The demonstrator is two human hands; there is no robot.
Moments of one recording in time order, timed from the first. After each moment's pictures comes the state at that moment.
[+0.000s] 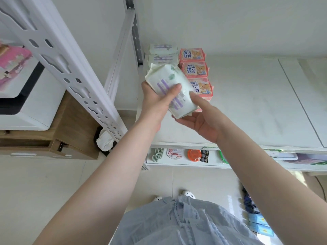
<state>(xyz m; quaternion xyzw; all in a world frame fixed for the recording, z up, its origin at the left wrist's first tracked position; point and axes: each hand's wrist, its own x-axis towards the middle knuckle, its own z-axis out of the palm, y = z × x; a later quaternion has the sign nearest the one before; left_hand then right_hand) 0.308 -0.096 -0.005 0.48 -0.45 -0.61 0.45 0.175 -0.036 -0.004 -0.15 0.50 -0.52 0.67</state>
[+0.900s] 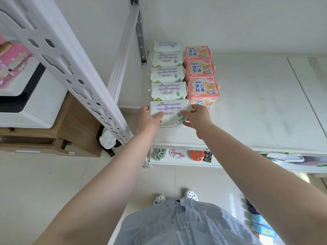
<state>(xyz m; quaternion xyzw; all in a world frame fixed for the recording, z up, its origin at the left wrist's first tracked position) 0.336 -0.112 -0.084 0.67 -0.47 -0.50 0.29 0.185 -0.081 -0.077 -0.25 0.74 -0.41 0.47</state>
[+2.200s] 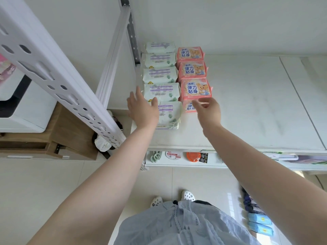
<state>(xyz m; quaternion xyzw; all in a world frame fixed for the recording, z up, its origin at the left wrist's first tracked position) 0.309 -0.134 -0.067 0.71 -0.60 -0.26 0.25 0.146 -0.076 -0.072 -0.26 0.79 -0.46 0.32</state>
